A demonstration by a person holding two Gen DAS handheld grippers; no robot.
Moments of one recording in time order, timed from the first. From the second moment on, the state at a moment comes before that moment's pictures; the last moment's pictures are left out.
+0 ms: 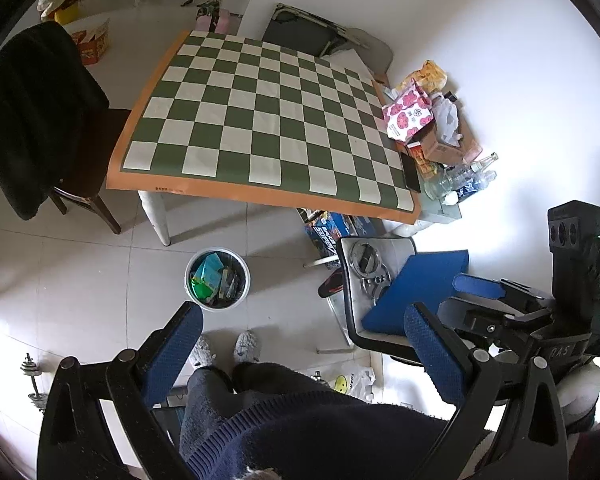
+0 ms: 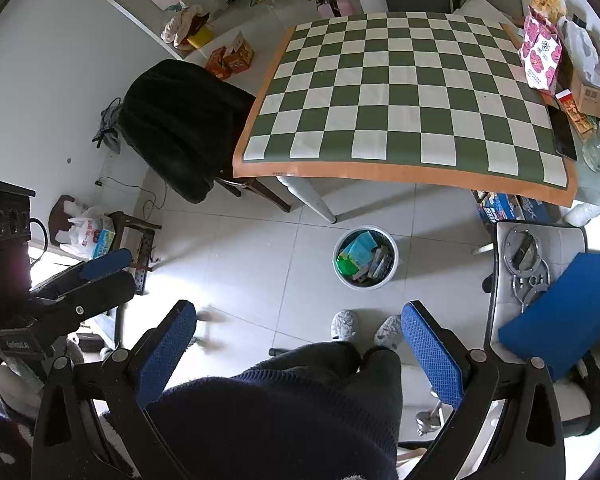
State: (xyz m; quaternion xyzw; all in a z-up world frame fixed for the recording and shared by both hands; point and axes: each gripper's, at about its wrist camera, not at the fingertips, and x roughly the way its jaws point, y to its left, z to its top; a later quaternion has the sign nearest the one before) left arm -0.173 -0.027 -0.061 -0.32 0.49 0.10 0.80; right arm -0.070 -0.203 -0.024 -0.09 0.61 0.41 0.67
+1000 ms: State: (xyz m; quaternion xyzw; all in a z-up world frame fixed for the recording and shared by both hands) left arm -0.176 -0.023 -0.069 -0.32 0.50 0.11 0.80; right arm -0.059 -0.202 -0.029 -0.10 0.62 0.40 0.67
